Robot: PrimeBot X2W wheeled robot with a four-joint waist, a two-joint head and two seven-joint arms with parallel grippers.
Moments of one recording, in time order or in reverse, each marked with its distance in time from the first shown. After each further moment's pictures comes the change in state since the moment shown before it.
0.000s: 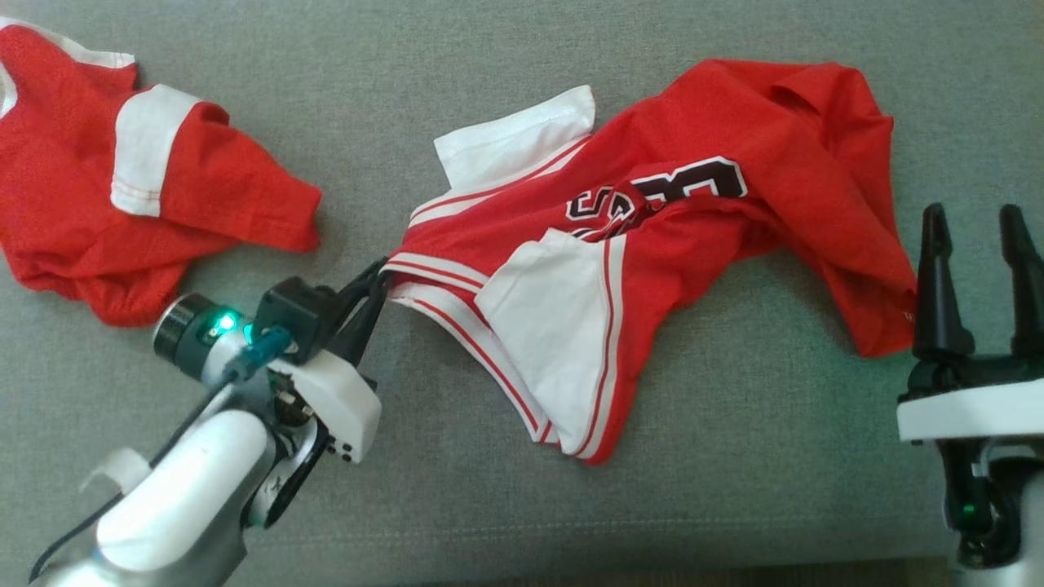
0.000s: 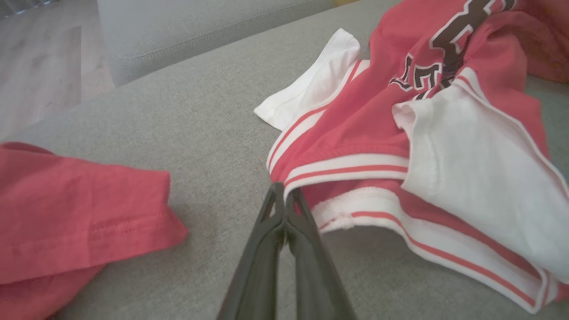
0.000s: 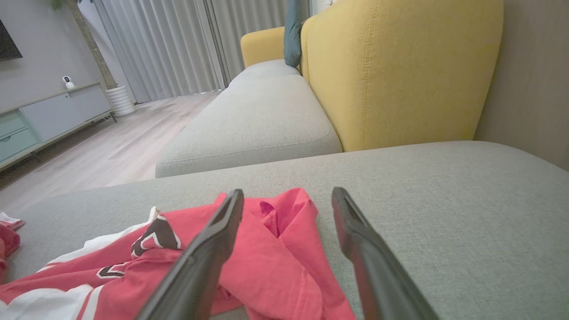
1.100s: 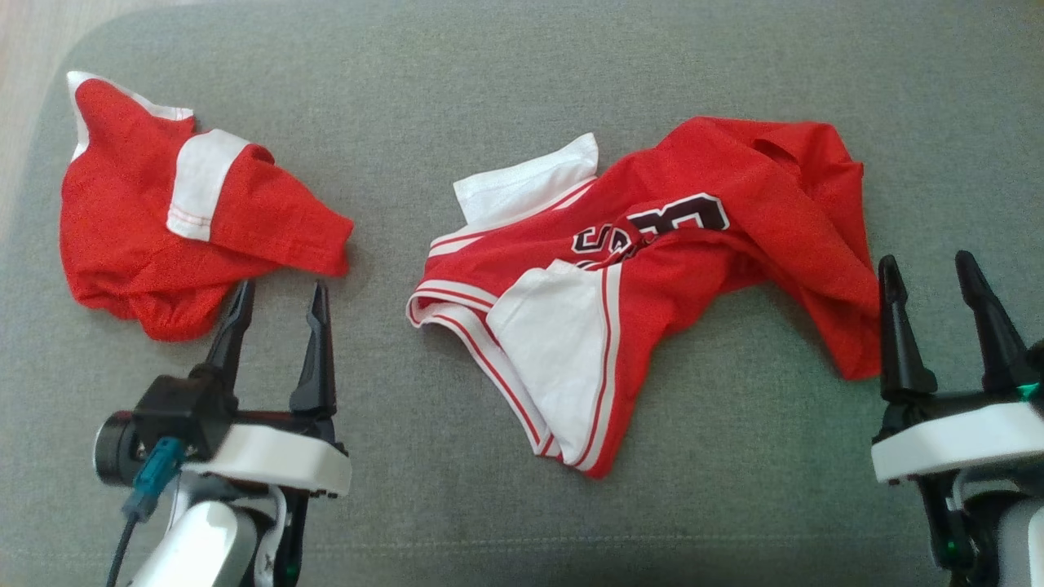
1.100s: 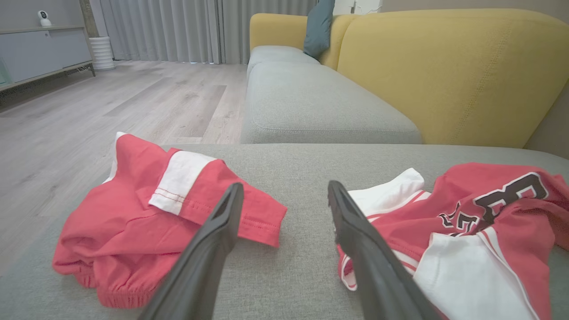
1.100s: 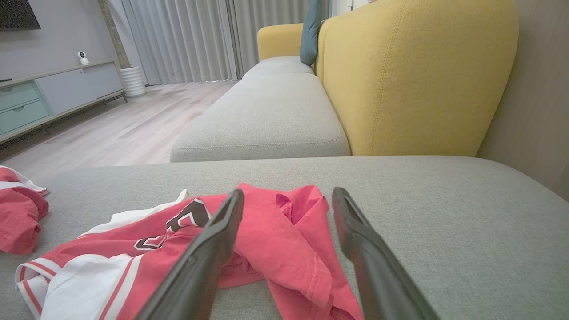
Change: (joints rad) left arm 0.366 -0.147 0.374 -0.195 0.031 0.174 -0.188; right arm 0.076 0.000 0.035 -0.021 -0.094 0.000 0.075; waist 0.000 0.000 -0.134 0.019
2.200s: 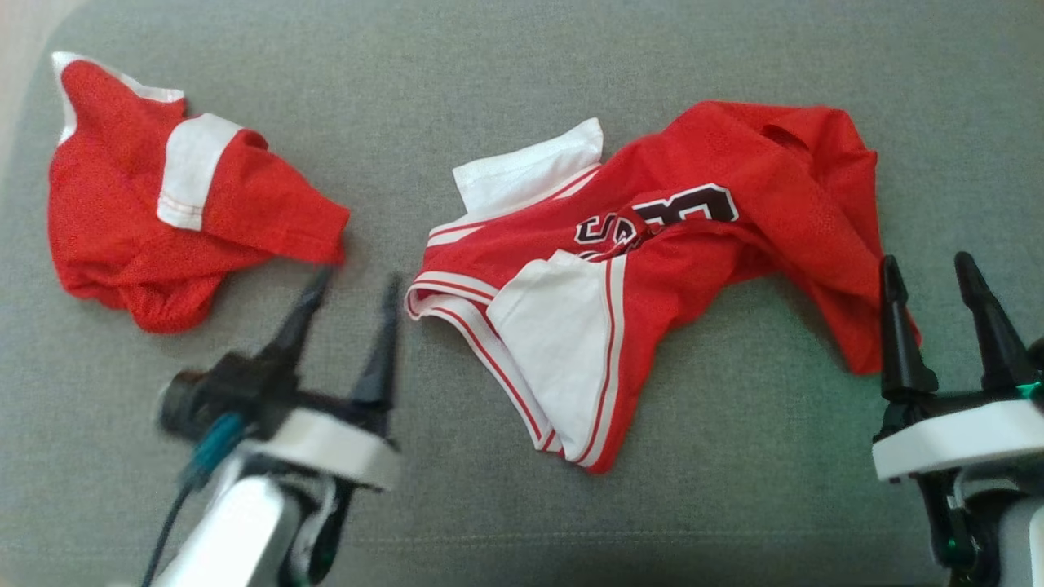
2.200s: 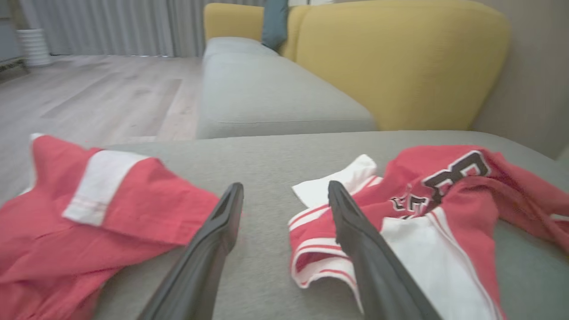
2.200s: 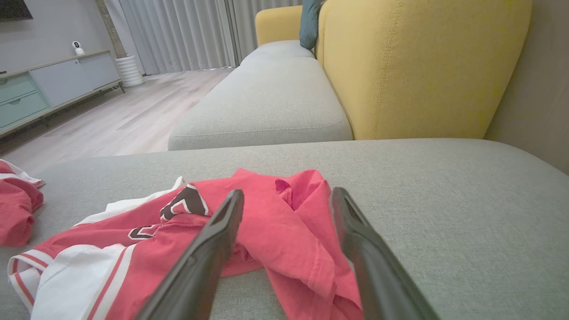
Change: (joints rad) left arm -0.045 -0.065 -0.021 0.039 0.070 -0.150 0.018; right arm -0.004 0.000 -0.005 0.012 0.016 0.000 0.007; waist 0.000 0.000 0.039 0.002
